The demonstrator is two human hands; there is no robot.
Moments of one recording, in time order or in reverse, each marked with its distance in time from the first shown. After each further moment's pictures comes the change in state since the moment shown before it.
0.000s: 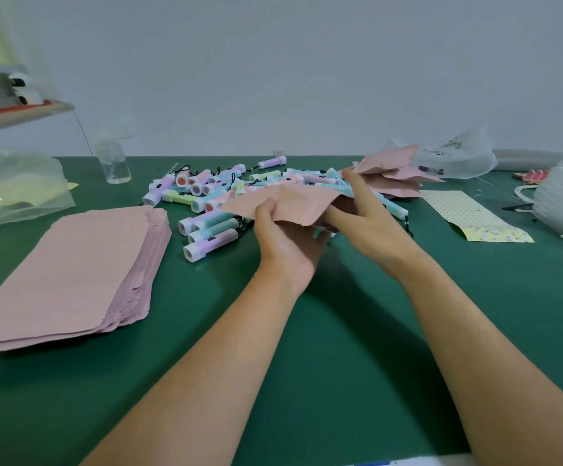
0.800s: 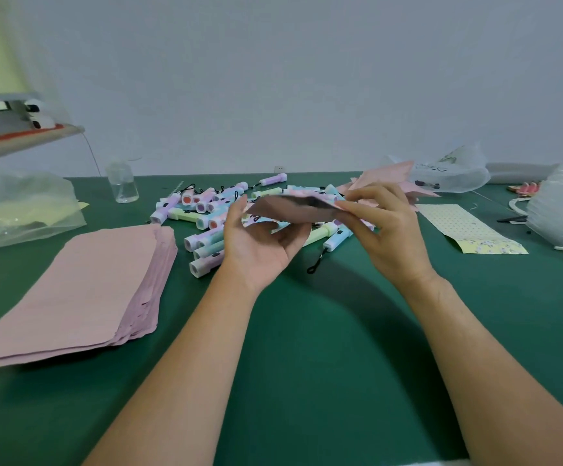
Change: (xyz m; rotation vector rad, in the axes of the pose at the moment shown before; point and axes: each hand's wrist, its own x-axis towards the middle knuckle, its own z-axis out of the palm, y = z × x) left_hand -0.005 0.059 -0.010 -0.082 -0.009 -0.172; right_hand 0.020 0.039 -0.028 -0.536 0.482 -0.864
